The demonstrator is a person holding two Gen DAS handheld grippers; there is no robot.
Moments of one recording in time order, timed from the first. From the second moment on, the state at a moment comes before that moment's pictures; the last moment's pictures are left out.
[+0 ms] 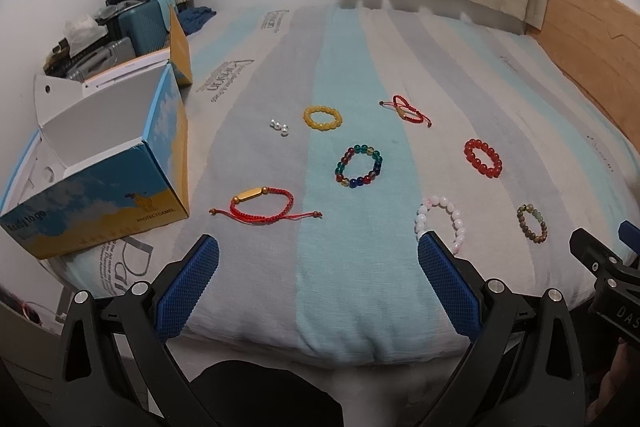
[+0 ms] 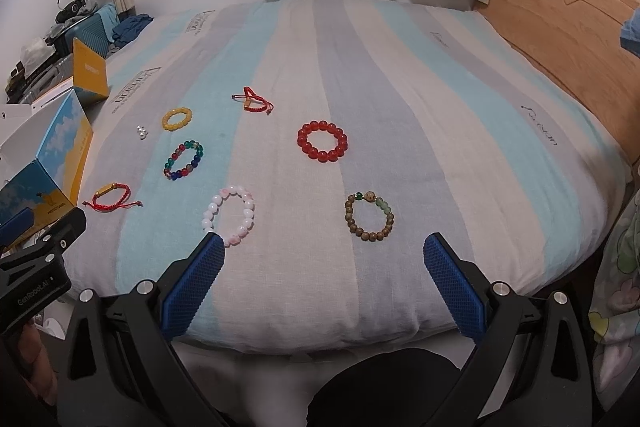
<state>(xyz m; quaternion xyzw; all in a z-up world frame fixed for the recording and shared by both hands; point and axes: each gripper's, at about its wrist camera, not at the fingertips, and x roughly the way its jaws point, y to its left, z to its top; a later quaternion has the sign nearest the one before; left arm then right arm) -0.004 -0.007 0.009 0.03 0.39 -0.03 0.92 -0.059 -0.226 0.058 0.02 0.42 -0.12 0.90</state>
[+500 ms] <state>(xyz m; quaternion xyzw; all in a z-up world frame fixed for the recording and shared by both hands) -0.002 -0.006 0.010 0.04 0.39 -0.03 0.92 -0.059 -0.226 0.058 0.01 0.42 -0.12 0.90</state>
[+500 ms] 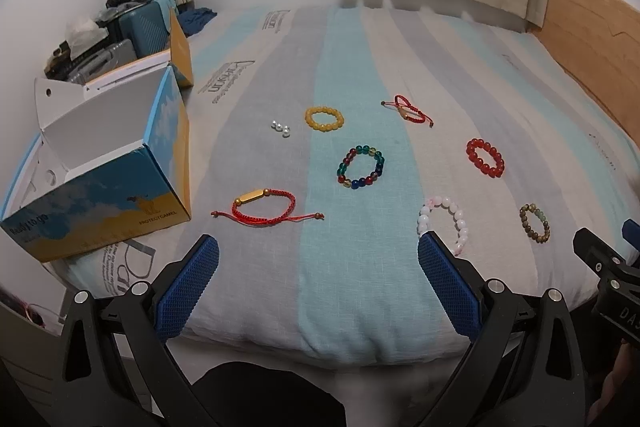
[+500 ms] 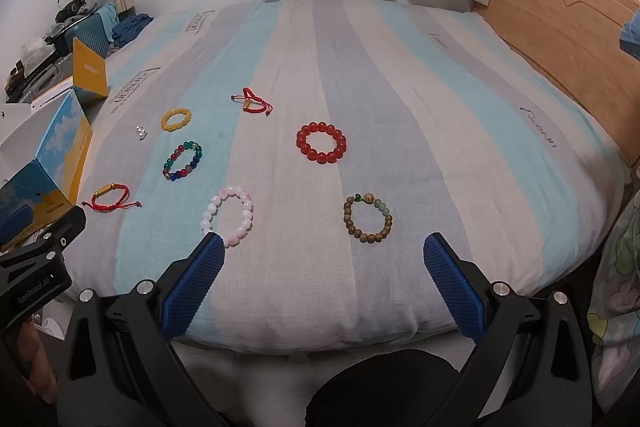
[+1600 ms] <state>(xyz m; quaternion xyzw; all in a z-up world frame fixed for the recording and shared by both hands) -0.001 -0.007 0.006 0.04 0.39 -0.02 0.92 -0.059 -0.230 0.060 0.02 0.41 -0.12 0.90</state>
